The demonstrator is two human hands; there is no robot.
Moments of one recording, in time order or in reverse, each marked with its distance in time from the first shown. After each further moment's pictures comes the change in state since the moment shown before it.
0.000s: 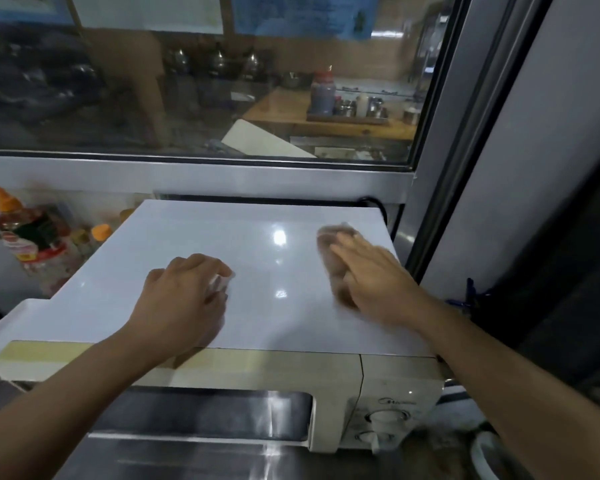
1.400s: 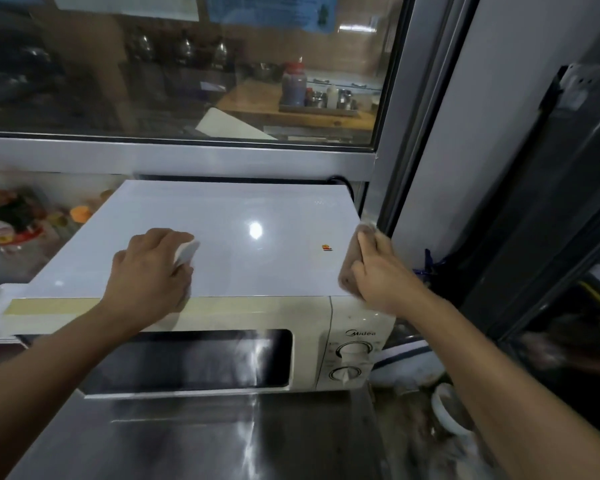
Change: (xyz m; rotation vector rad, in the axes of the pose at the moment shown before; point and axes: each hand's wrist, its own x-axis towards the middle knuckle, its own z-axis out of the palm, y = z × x) left_hand -0.030 -0.003 -0.014 0.012 -0.020 -0.133; right_hand -0.082 -0.002 0.003 0.138 0.066 0.294
